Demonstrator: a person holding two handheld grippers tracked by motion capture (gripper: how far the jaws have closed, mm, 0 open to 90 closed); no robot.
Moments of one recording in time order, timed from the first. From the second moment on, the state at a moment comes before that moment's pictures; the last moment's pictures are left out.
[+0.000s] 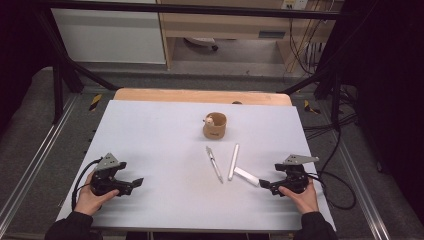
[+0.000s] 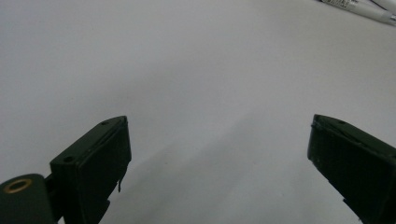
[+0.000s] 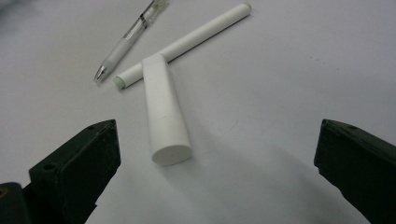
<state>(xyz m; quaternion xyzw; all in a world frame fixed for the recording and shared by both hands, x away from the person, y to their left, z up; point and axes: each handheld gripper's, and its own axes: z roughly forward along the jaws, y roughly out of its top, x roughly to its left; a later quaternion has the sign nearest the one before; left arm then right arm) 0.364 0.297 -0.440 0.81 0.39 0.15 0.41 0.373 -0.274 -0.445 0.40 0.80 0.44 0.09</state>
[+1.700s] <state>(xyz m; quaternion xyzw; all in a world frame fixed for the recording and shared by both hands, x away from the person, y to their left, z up) 0.366 0.296 -0.441 0.81 0.39 0.15 0.40 0.420 -0.173 -0.390 0.34 0.82 0.44 0.13</state>
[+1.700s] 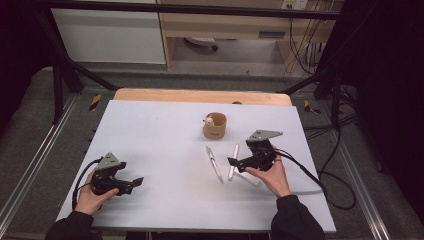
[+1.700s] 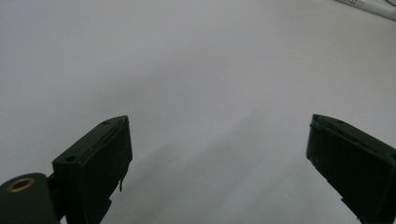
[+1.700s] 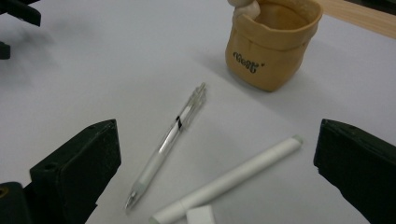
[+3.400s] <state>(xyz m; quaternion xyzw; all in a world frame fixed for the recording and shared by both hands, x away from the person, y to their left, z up) 0.367 0.296 -0.442 0.81 0.39 0.14 0.40 0.541 -0.084 -0.406 0.29 0.86 0.38 0.17</state>
